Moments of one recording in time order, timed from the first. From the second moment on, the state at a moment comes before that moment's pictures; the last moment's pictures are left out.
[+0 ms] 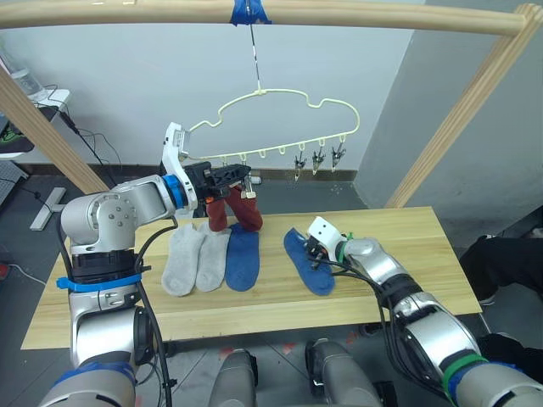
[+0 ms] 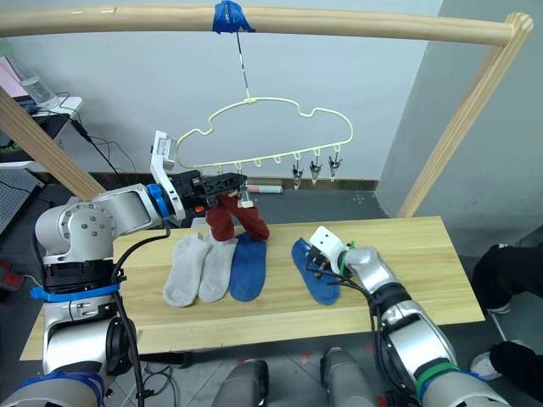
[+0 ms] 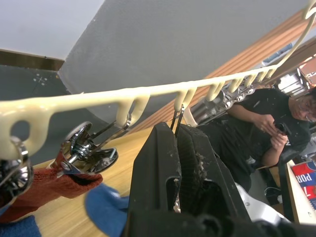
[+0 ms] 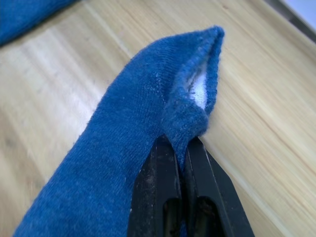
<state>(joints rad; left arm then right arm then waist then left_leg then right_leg) -0.74 0.51 0.26 0.08 -0.75 1.17 -0.58 -0.67 -0.19 0.28 0.79 -0.17 0.12 0.72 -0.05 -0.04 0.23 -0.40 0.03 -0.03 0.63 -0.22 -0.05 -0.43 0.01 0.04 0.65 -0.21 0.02</state>
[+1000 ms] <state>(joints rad) -0.80 0.48 0.36 0.16 -0.86 1.33 -0.55 -0.54 -0.24 0.30 0.07 -0.02 0.28 0.82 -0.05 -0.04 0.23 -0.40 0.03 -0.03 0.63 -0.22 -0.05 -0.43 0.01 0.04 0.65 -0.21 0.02</state>
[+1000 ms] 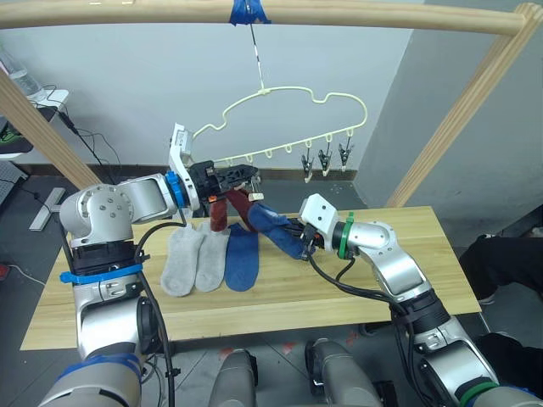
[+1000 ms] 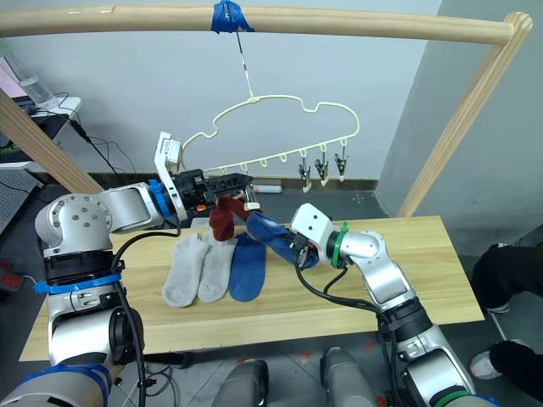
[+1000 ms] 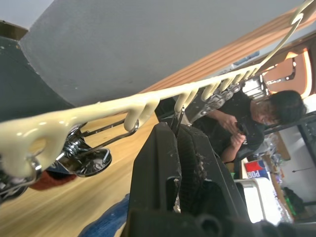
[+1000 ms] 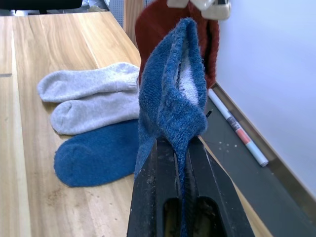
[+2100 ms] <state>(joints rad) -0.79 0.48 0.36 0.15 -0.87 1.34 -0.55 -0.56 -0.26 0.30 -0.02 0.06 0.36 0.86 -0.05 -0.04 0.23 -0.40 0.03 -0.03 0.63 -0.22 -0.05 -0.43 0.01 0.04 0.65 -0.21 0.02</state>
